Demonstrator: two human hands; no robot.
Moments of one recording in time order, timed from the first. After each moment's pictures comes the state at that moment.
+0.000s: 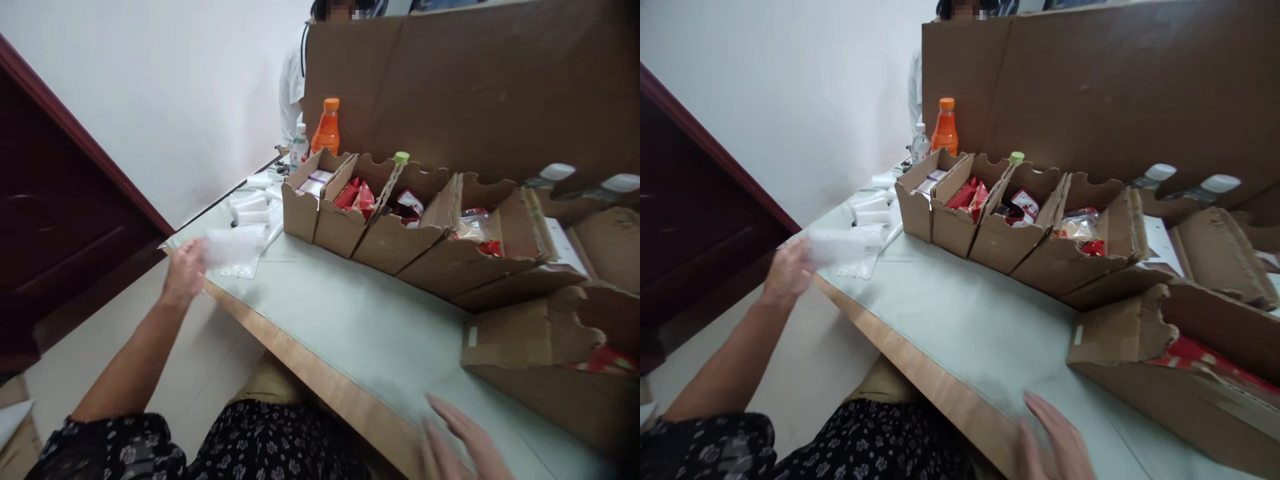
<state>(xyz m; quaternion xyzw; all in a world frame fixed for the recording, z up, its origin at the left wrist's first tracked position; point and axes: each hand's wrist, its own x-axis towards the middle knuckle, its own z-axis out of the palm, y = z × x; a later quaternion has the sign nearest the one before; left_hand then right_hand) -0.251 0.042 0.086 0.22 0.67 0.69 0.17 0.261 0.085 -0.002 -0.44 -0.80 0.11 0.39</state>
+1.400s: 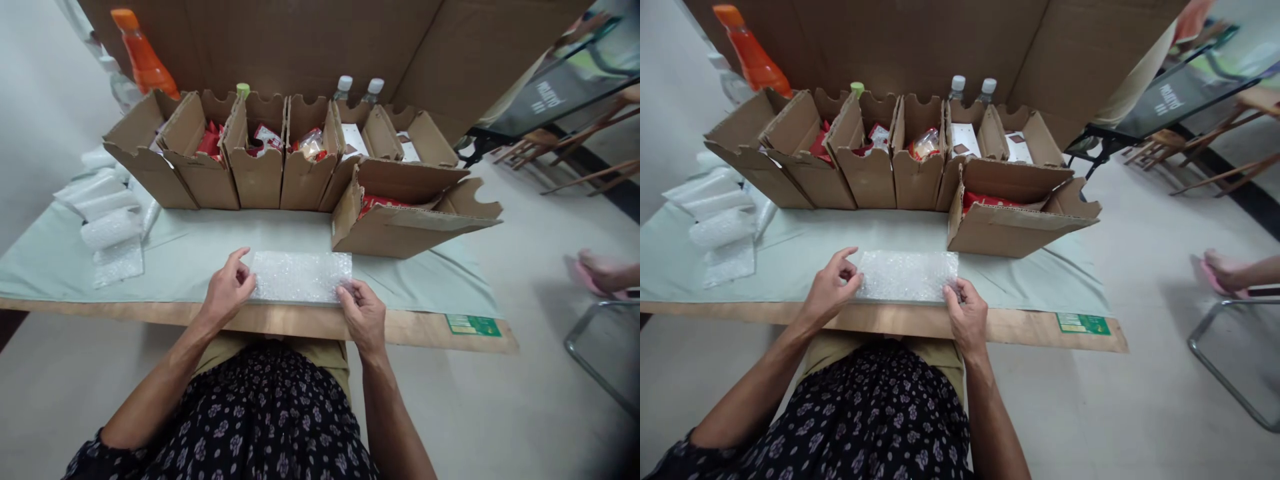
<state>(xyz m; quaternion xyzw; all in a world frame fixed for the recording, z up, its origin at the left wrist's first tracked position) -0.018 0.076 0.030 0.62 0.65 0.35 0.26 0.266 0.061 0.007 -0.62 -0.54 0.31 0.48</state>
